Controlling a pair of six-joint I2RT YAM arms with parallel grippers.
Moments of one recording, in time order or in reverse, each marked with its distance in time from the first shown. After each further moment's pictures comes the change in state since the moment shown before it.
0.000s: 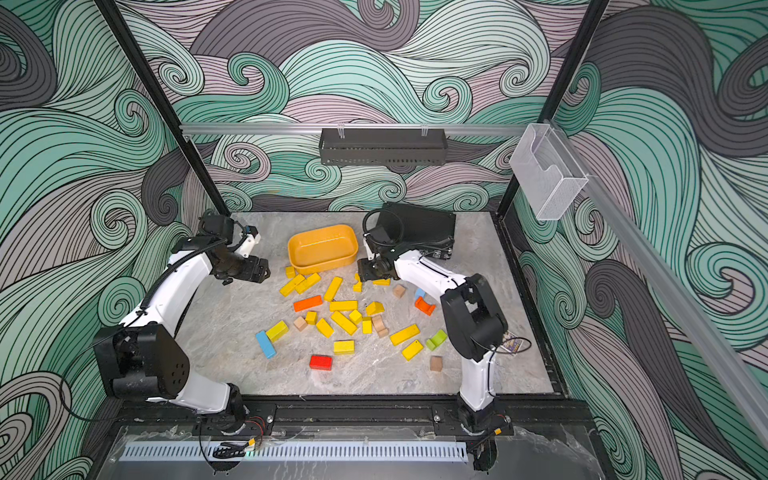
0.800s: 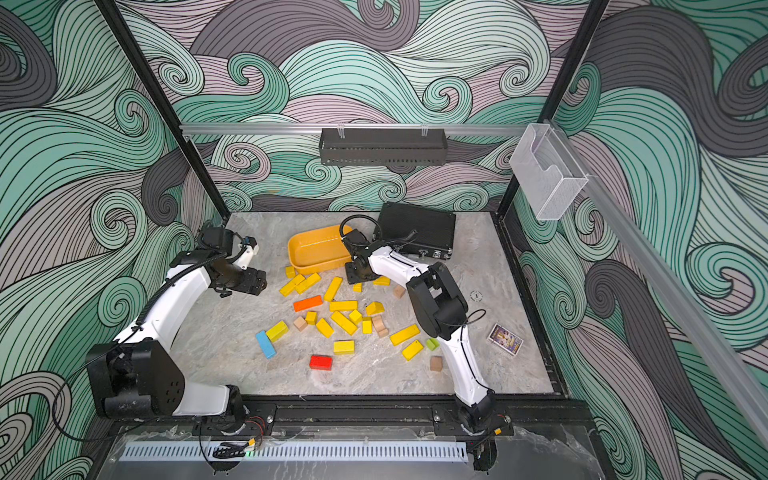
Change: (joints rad) left arm 0.000 -0.090 -0.138 0.041 -0.051 0.031; right arm 0.048 0.290 0.276 -0.110 0.100 0.035
